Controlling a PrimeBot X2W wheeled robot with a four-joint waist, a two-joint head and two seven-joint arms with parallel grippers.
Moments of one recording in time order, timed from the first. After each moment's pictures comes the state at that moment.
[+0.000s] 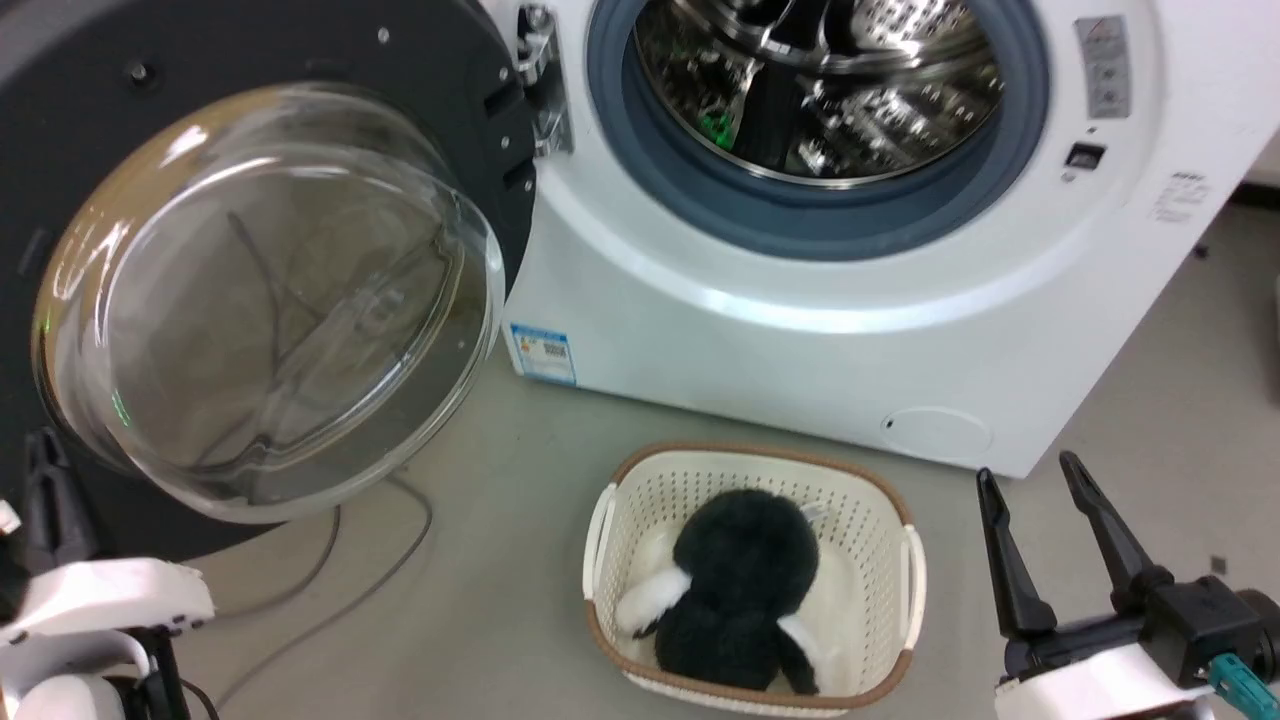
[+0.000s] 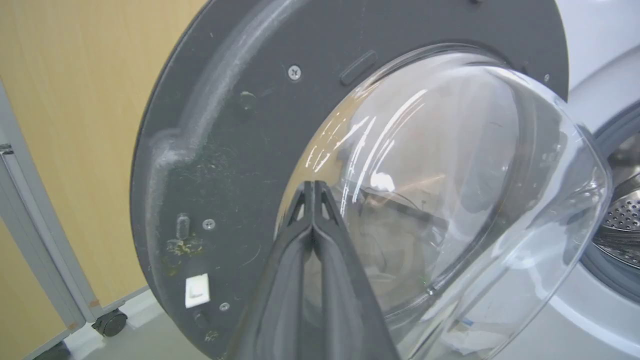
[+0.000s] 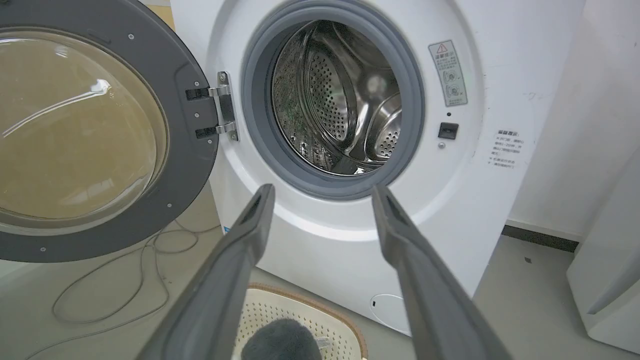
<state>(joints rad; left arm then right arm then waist) -0.22 0.11 0.43 0.23 -0.11 -0.02 -0.26 0.00 -0.06 -0.01 0.01 0.03 0.13 -0.26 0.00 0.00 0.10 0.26</state>
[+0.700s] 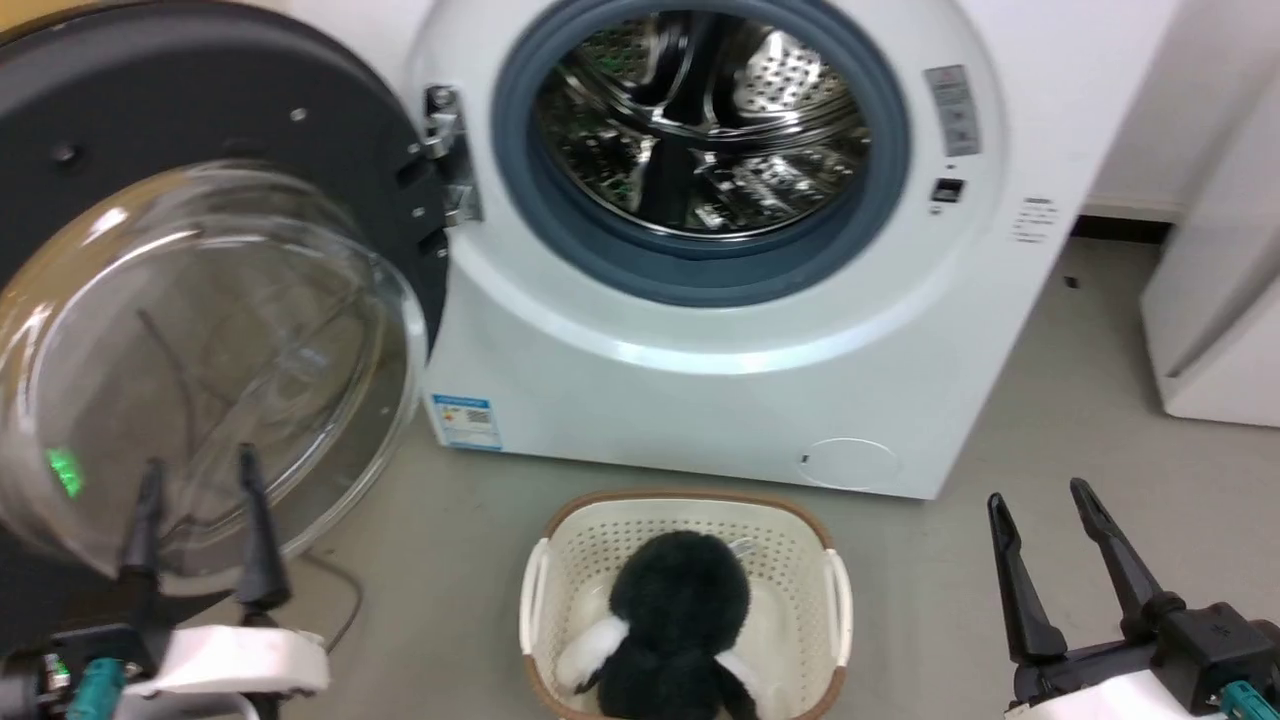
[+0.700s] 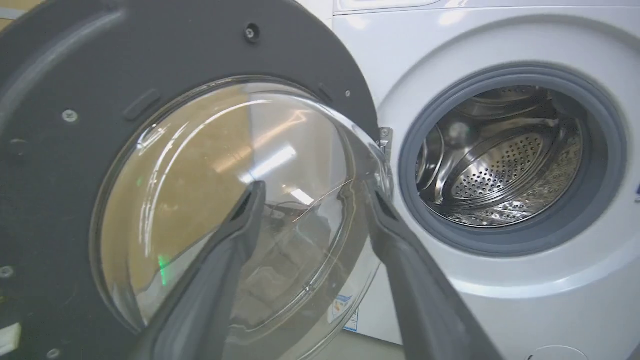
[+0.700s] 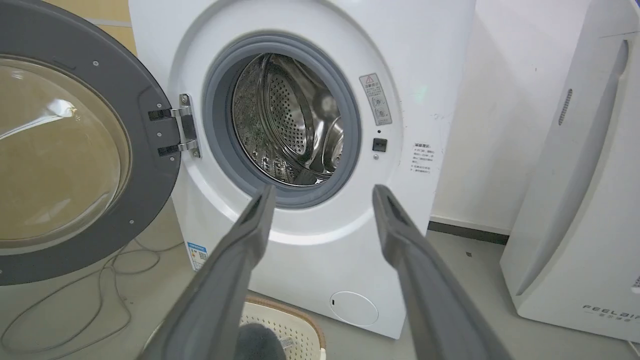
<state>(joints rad) -0.04 0.06 0.25 0.04 -0.05 -0.06 -0.26 0.05 -0.05 -0.03 -0.01 0.04 0.13 -0.26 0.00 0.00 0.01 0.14</state>
